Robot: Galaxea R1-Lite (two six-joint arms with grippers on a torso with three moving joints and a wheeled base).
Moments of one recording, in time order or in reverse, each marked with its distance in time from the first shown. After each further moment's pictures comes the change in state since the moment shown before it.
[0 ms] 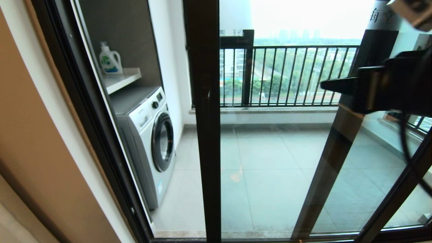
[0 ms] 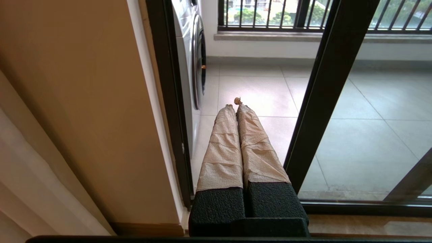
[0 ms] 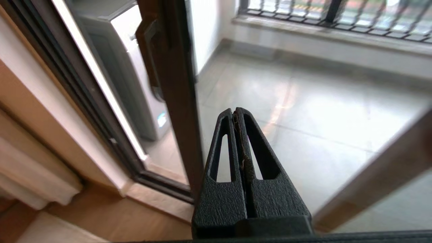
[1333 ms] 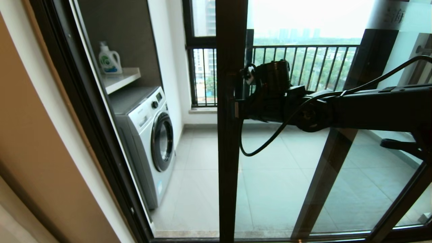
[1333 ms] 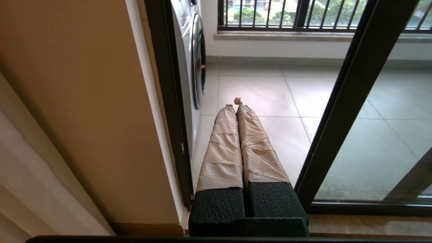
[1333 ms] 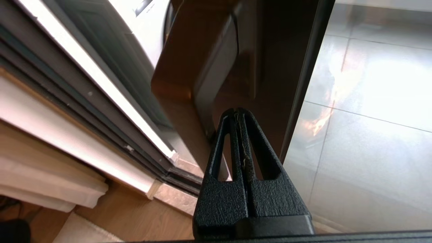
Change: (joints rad) left arm 0.000 0.000 0.000 0.000 0.001 -0.001; right arm -0.012 0.826 -0.505 -0.193 0.139 0.110
